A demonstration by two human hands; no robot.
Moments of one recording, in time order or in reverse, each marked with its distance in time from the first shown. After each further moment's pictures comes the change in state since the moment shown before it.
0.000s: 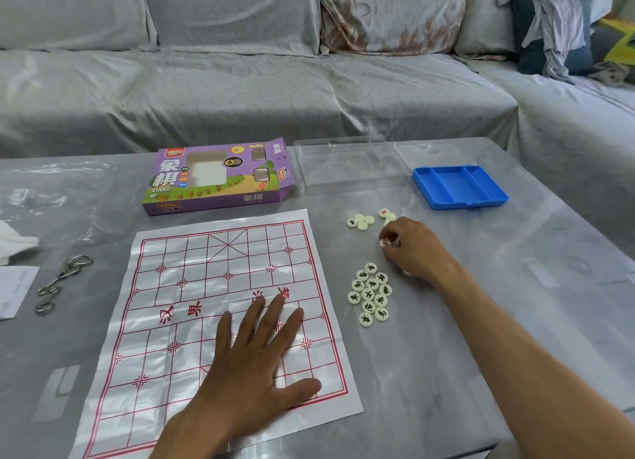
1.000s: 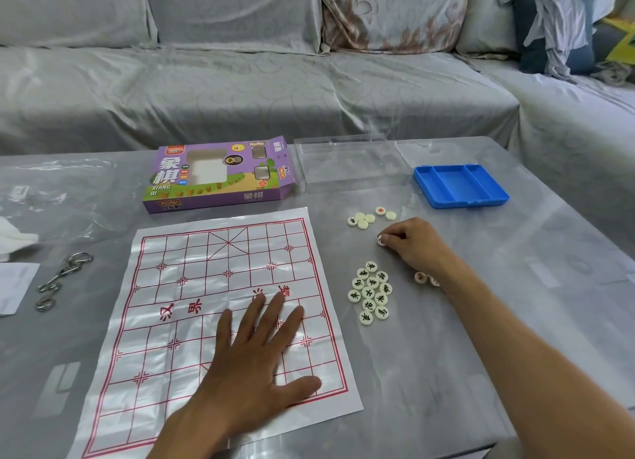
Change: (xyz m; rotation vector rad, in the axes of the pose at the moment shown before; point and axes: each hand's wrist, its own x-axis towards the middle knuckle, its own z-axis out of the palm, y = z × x) left_hand 0.000 0.005 -0.010 0.052 -0.154 -0.013; right_hand 0.002 0.005 -0.002 0.335 -0.035 0.085
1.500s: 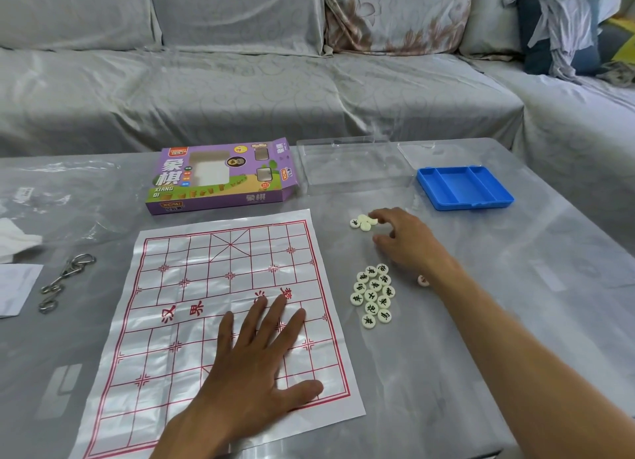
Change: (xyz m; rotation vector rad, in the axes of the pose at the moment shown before) left_hand 0.001 -0.001 0.002 -0.050 0.049 0.003; right_hand 0.005 -0.017 0.008 -0.164 0.026 -0.127
